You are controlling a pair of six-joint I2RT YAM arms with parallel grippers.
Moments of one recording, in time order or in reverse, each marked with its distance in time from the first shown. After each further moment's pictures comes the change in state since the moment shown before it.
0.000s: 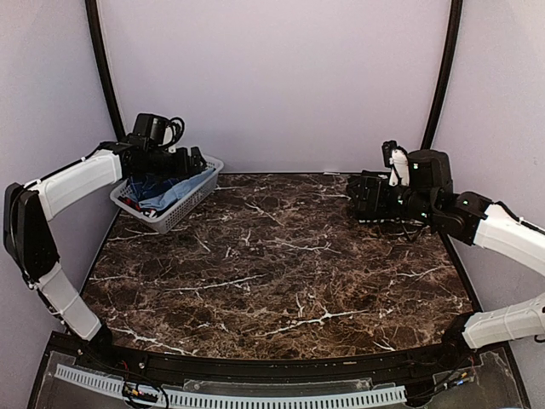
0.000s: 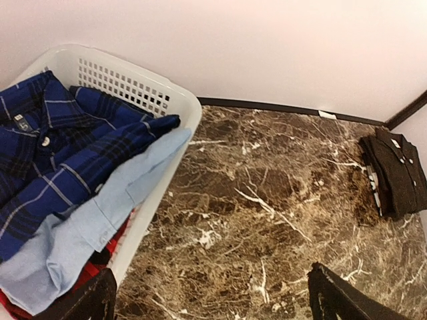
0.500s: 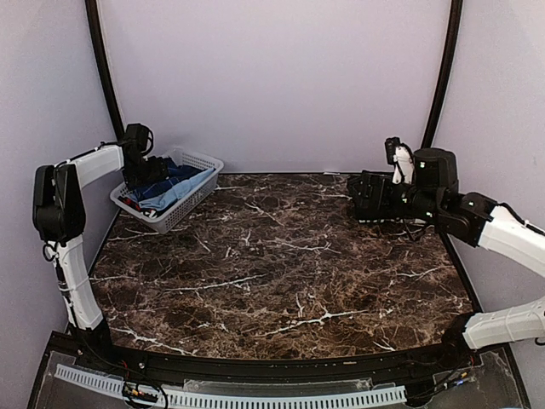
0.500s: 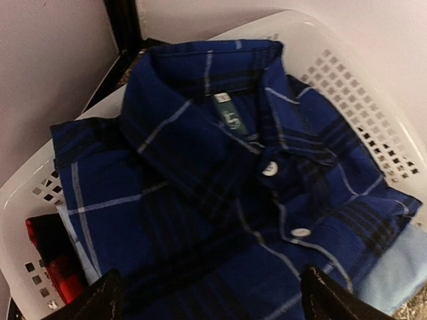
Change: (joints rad) left arm 0.273 0.355 0.264 -0.130 -0.203 -0.078; right arm 0.000 -0.029 -0.002 0.015 -0.037 0.000
